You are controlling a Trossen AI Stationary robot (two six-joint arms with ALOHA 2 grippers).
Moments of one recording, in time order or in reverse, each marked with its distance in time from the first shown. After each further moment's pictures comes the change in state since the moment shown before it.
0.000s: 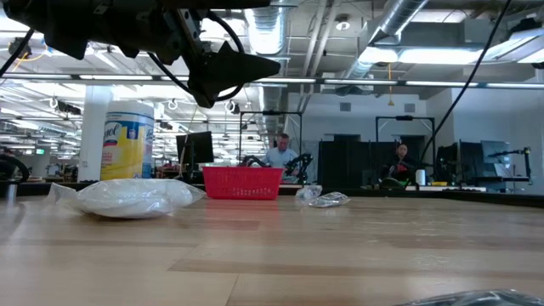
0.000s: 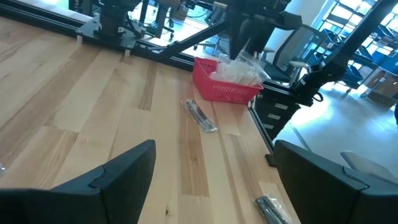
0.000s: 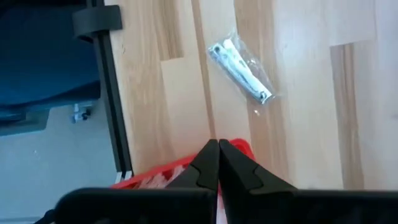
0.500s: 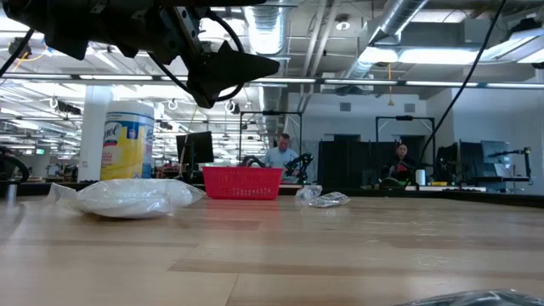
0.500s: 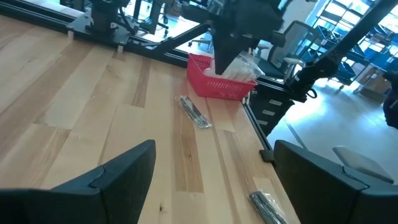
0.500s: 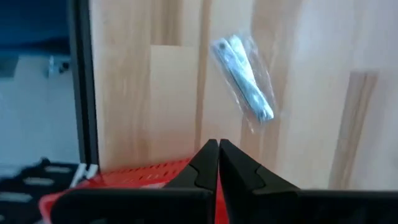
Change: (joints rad) left arm 0.000 0.000 0.000 -0.004 0.027 -0.003; right arm -0.127 0.104 0.000 0.046 -0.136 -0.355
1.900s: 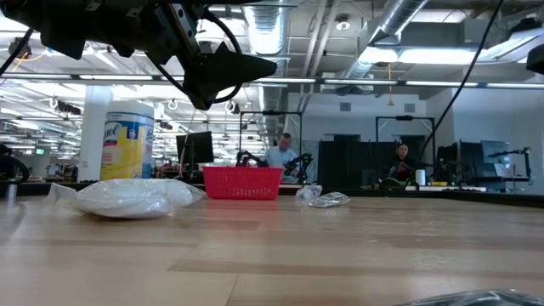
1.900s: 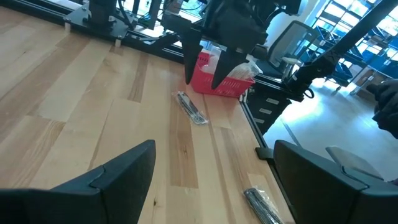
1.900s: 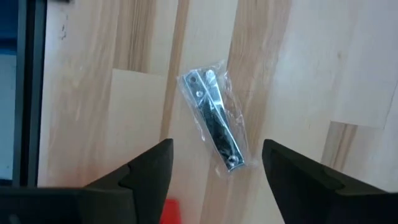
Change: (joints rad) left arm -0.011 0.000 -0.001 -0.008 -0.001 -0.031; right arm -0.054 0.001 -0.127 0.164 0.072 -0.142
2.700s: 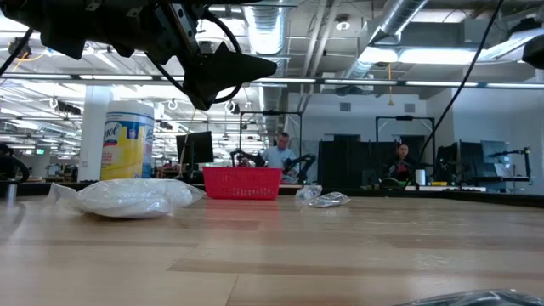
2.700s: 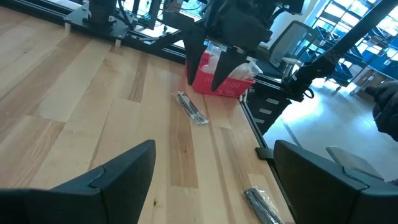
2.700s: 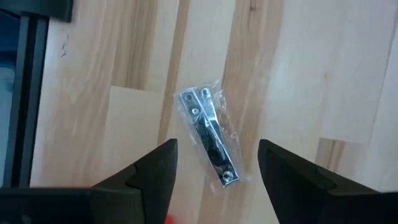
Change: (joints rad) left arm 0.000 0.000 0.000 0.000 0.000 0.000; right arm 0.006 0.000 0.000 0.025 0.068 -0.011
